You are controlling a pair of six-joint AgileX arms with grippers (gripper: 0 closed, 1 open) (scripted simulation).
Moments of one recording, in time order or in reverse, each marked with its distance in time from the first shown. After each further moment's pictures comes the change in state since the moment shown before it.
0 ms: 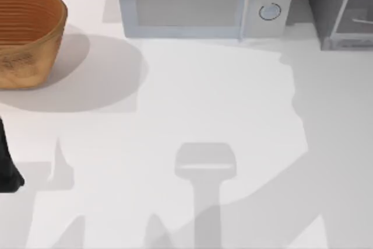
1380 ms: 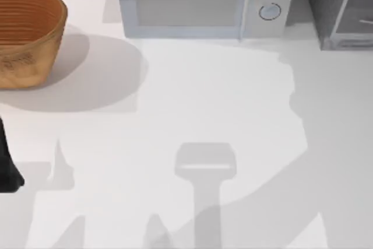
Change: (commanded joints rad) left arm 0.000 0.000 0.000 0.000 0.000 0.000; right arm -0.004 -0.013 0.004 -0.015 0.001 0.000
